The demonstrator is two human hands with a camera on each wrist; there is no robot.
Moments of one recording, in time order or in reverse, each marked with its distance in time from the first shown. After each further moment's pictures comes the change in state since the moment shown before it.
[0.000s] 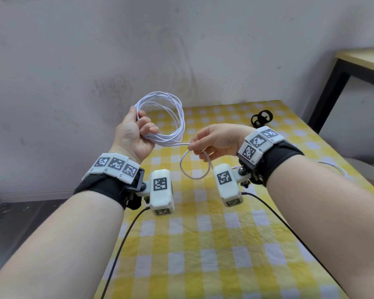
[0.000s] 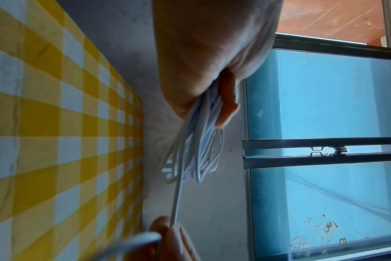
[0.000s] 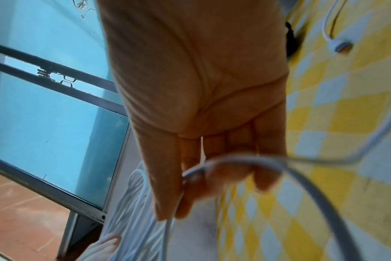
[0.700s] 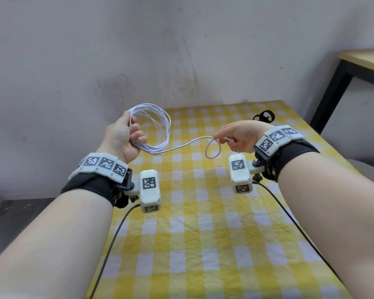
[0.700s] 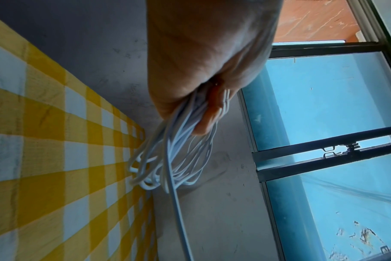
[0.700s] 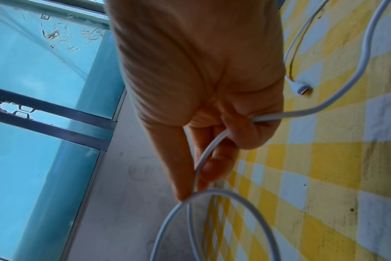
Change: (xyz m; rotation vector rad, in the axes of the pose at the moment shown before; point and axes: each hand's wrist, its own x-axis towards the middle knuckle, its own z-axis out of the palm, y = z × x) left_hand 0.010 0.019 -0.028 0.283 0.111 0.033; right_hand 0.005 0.027 -0.040 0.305 0.278 0.217
